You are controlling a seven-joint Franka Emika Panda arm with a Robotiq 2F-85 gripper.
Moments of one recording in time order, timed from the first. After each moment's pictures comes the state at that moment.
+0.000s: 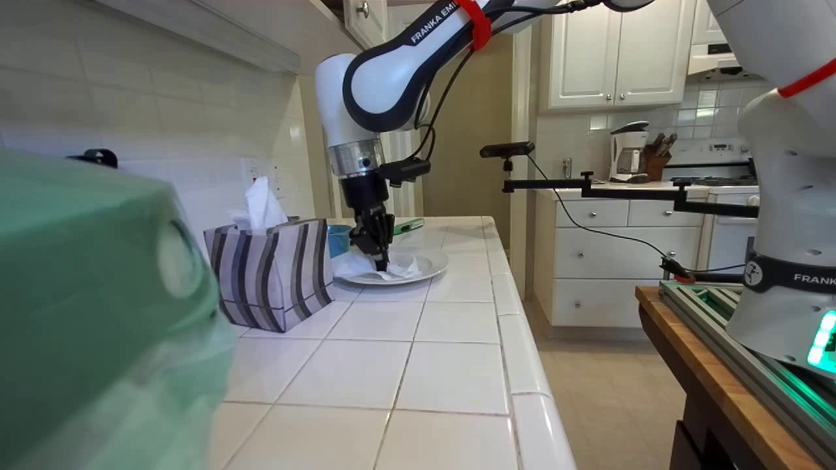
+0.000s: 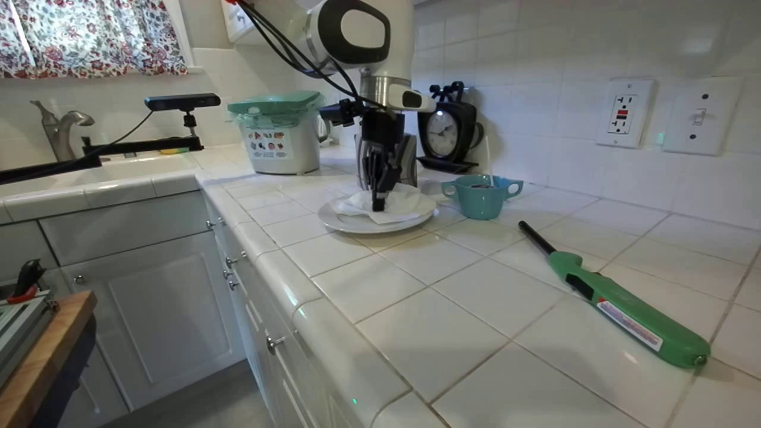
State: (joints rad) arm 0.06 0.55 -0.02 -1.66 -0.04 2.08 0.16
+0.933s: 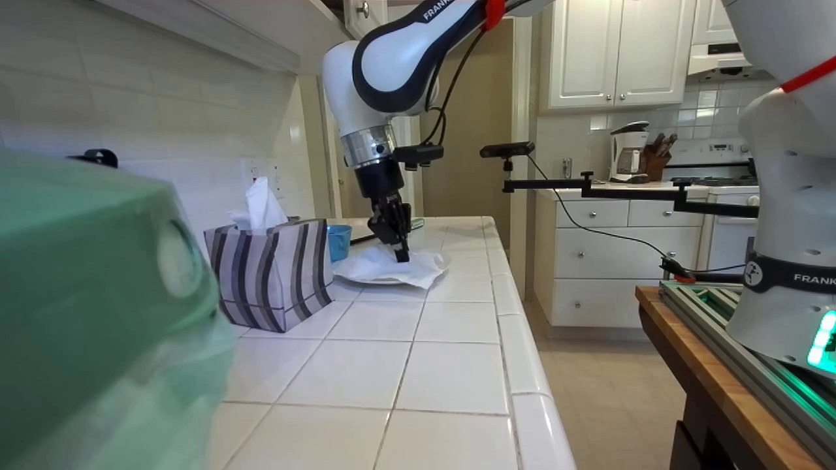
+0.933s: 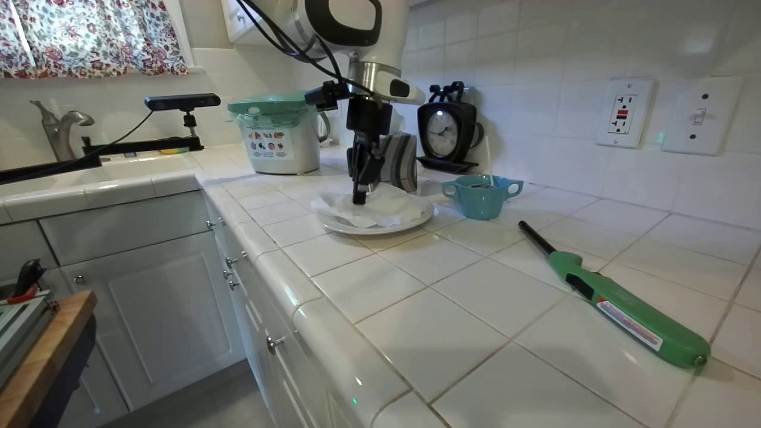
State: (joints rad) arm 0.04 0.48 0.00 -1.72 -0.04 1.98 0.16
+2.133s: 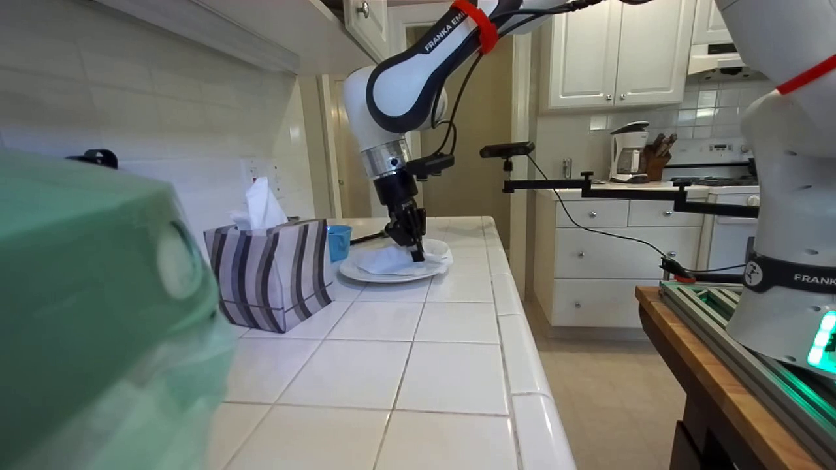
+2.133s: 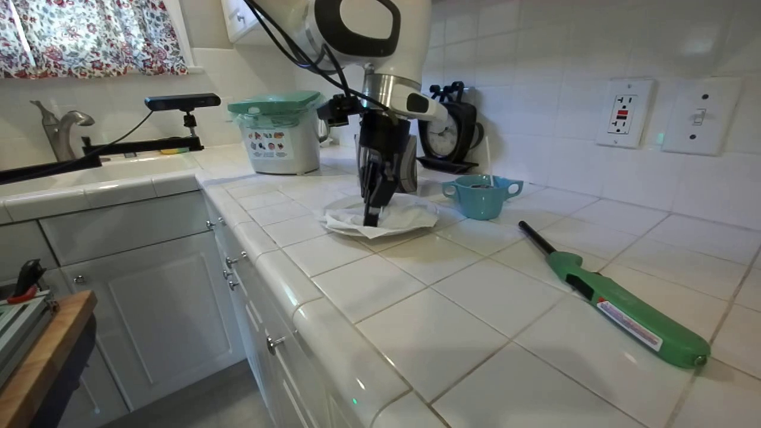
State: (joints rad) arm 0.00 0.50 -0.07 -1.74 -0.04 2.00 0.16
